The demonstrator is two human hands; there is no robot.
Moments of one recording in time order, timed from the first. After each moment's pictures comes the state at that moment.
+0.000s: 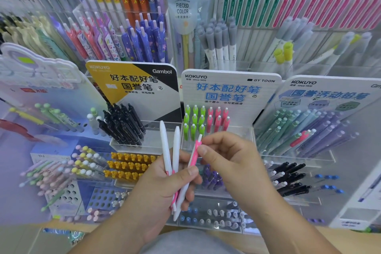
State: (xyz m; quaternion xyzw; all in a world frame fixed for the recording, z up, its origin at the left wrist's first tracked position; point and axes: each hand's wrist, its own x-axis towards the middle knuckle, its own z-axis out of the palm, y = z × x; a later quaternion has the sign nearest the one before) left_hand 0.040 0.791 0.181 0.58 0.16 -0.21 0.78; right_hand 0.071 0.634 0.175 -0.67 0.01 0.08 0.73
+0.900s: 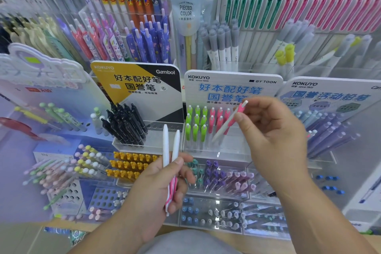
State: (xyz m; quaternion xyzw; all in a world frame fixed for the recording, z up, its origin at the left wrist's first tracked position) left_hand 0.037 0.802 0.163 0.54 0.19 -0.20 0.80; right_hand 0.095 0.601 0.197 -0.76 -0.05 -0.18 0.62
